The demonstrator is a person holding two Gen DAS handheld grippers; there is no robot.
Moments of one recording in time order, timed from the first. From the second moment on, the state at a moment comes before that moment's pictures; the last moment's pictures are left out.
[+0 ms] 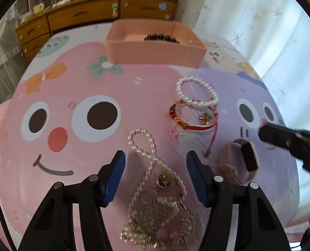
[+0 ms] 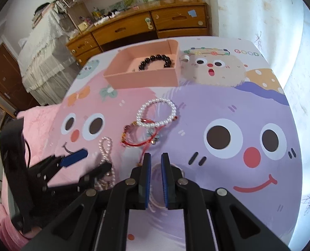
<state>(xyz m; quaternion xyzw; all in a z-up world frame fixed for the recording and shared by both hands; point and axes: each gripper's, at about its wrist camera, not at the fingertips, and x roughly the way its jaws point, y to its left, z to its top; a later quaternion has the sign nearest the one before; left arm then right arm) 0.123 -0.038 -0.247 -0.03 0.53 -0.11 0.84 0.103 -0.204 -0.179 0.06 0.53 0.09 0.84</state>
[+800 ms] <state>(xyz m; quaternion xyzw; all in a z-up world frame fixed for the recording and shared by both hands) 0.108 -0.001 -0.199 -0.10 0.49 -0.13 0.85 0.103 -0.219 -0.221 0.04 0.60 0.06 0.79</state>
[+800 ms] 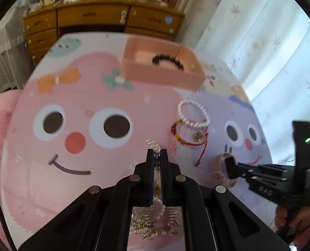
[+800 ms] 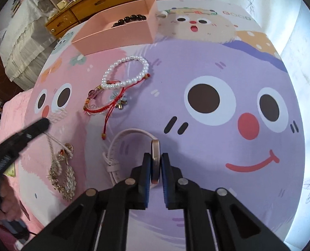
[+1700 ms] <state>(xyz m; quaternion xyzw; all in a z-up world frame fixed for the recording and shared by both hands) 0.103 0.006 -0.027 -0.06 0.34 -0.16 0.92 0.112 -0.213 -0.143 0.06 0.51 0.11 0.85</state>
